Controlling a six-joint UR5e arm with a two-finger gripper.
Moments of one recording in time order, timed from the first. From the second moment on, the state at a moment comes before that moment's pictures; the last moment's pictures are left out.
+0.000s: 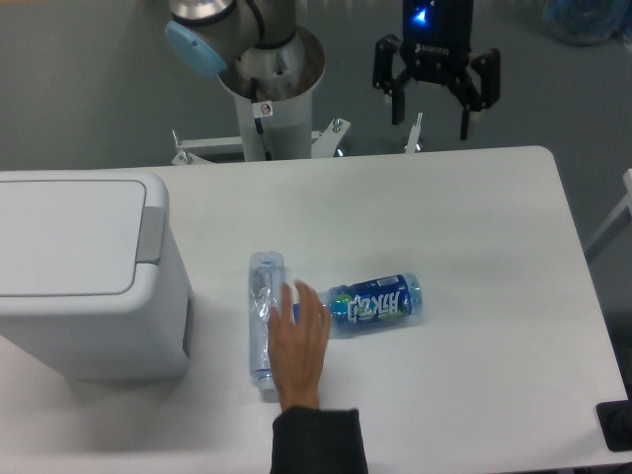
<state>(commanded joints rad) 2.83 -1.41 -1.73 -1.19 1.29 1.38</state>
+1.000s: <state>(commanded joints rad) 2.66 -1.46 -1.66 -1.08 1.29 0.75</state>
